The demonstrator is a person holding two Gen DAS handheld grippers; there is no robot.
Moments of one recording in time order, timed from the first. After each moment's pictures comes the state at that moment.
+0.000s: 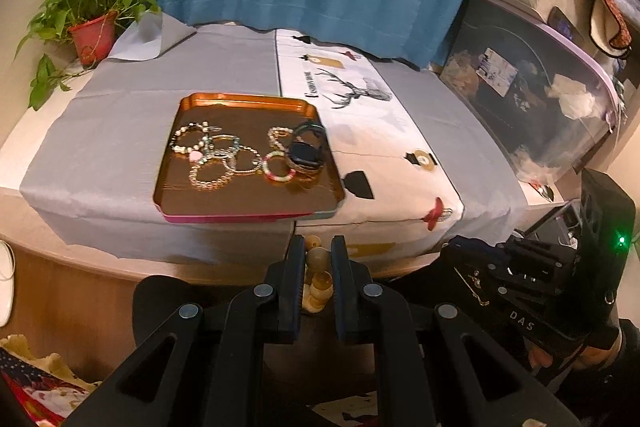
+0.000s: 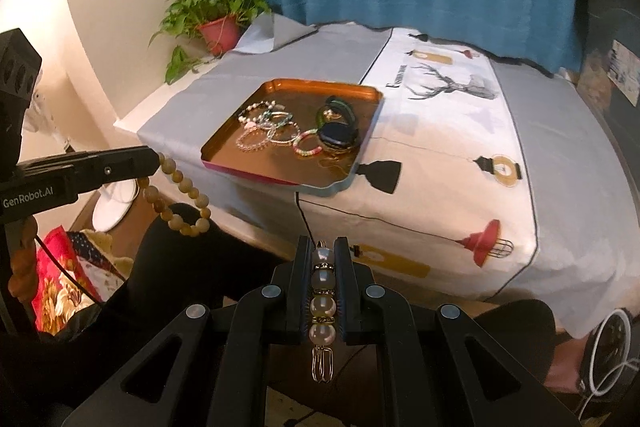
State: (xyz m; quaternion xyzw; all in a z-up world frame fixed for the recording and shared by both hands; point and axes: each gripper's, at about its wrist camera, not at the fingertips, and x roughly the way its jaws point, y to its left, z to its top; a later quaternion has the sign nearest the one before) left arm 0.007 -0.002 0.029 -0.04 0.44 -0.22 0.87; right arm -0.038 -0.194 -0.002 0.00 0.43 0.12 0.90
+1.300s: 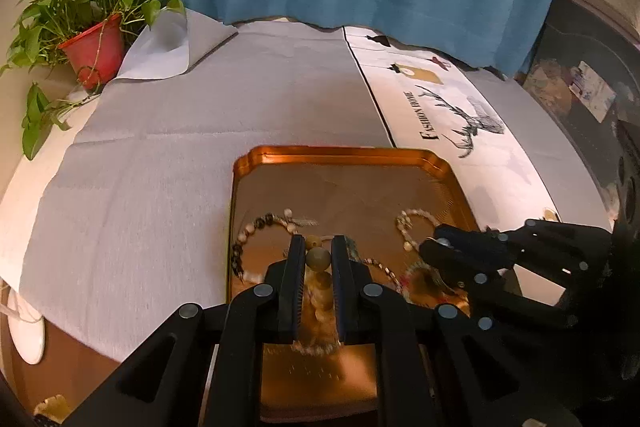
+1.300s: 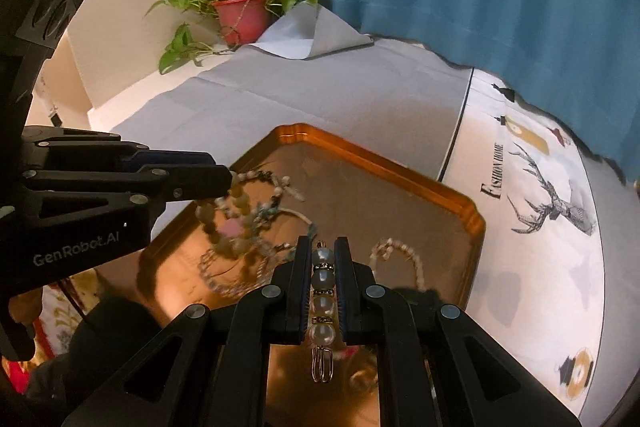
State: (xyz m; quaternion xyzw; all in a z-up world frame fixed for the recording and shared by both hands) left arm 0.222 0.023 -0.034 0.01 0.45 -0.16 0.88; right arm 0.204 -0.095 -0.057 -0.09 0.40 0.16 0.90
